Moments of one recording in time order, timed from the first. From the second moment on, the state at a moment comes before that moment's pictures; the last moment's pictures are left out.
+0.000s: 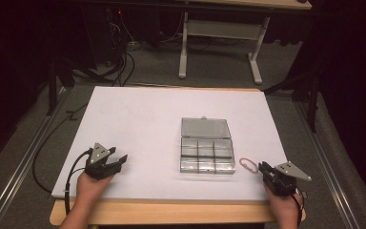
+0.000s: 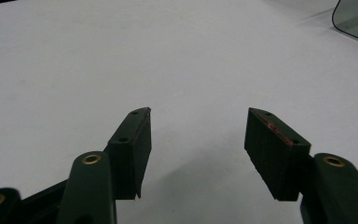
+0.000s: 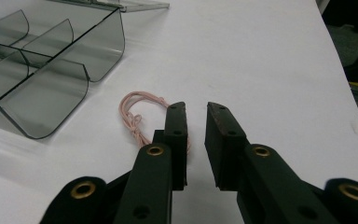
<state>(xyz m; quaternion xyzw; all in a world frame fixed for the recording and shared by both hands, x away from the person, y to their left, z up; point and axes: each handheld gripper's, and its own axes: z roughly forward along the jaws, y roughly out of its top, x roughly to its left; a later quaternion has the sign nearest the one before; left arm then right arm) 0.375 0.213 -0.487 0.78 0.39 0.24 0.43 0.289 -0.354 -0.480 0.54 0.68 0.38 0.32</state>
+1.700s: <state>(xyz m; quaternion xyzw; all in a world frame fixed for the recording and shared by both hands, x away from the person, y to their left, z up) 0.378 0.213 -0.488 0.79 0.38 0.22 0.43 0.315 -0.339 -0.448 0.56 0.77 0.22 0.19</state>
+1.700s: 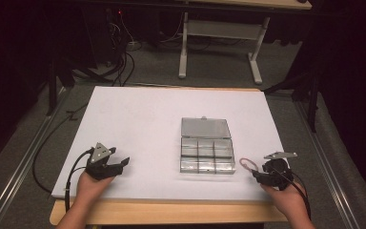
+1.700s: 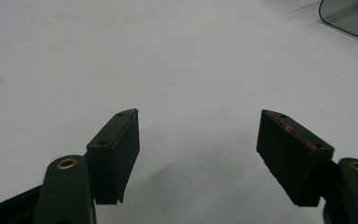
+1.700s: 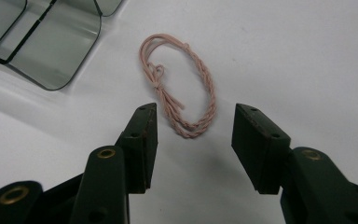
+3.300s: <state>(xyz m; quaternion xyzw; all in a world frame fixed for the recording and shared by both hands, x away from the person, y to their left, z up) 0.377 0.213 -0.488 0.79 0.38 0.22 0.43 0.366 -0.325 -0.437 0.53 0.84 0.09 0.08</state>
